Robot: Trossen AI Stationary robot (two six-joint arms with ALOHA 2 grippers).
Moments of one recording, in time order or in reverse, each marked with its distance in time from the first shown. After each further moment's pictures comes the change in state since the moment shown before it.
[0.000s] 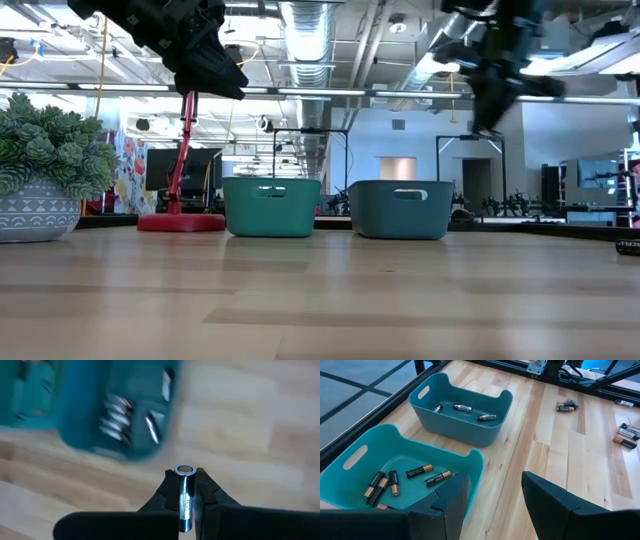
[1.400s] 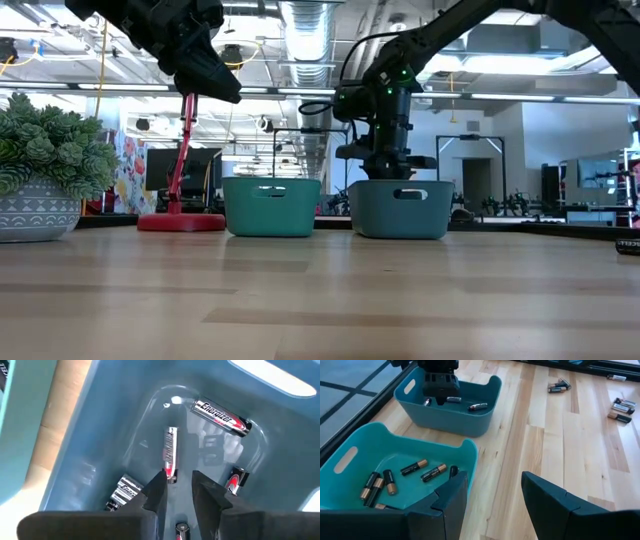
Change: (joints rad) left arm 0.000 0.000 0.000 -0.044 0.054 0.087; right arm -0.327 0.807 0.532 0.102 -0.201 -0.571
